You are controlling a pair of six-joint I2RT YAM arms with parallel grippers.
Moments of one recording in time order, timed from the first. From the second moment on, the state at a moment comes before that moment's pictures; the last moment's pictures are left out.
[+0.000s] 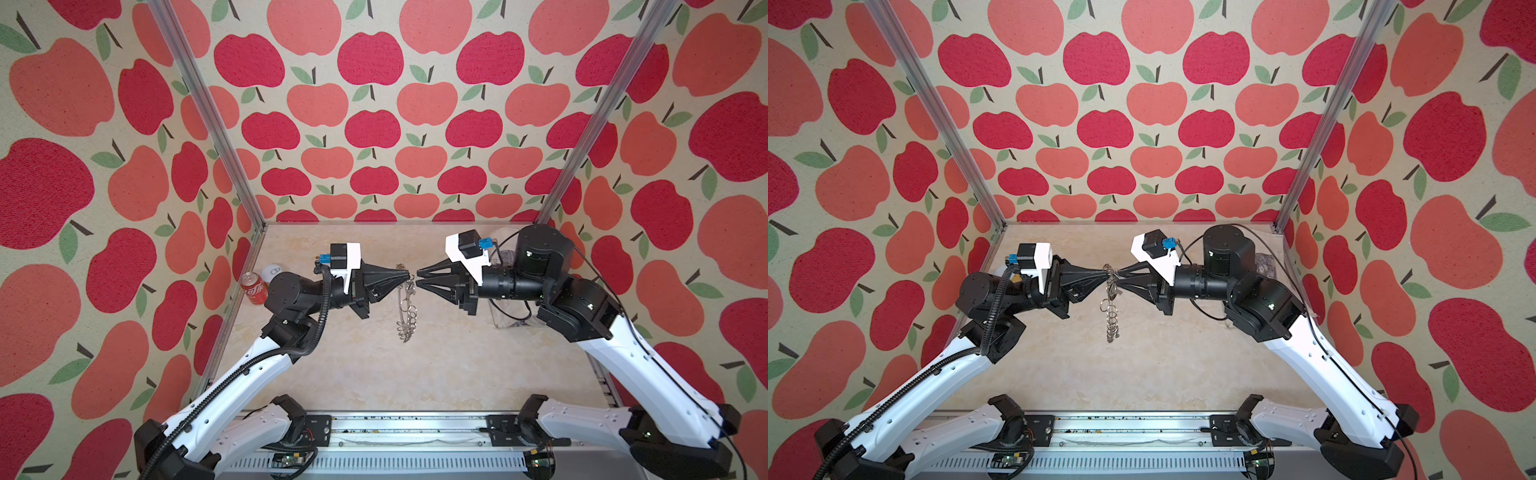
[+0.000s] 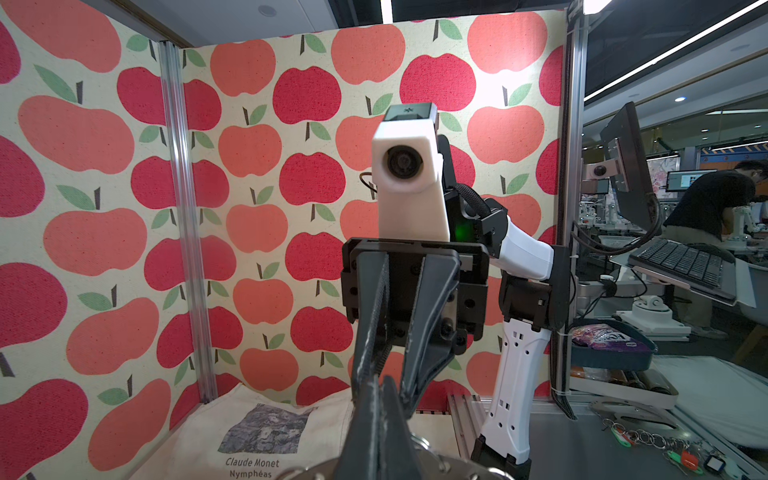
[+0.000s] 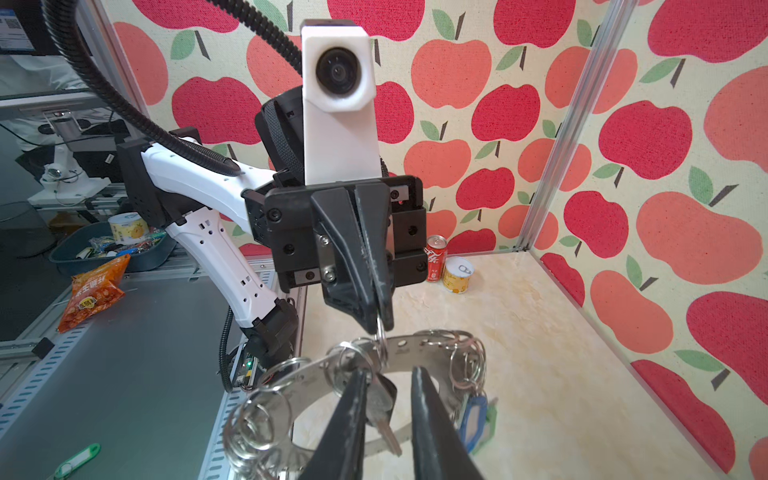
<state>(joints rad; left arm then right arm) -0.64 0.98 0.93 0.56 0.82 -0.30 0.88 1.14 1.53 -0.55 -0.62 -0.17</state>
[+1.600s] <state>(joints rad) -0.64 0.99 0.93 0.56 0.84 -0.32 0.87 1.16 1.53 -0.54 -0.69 -0.14</state>
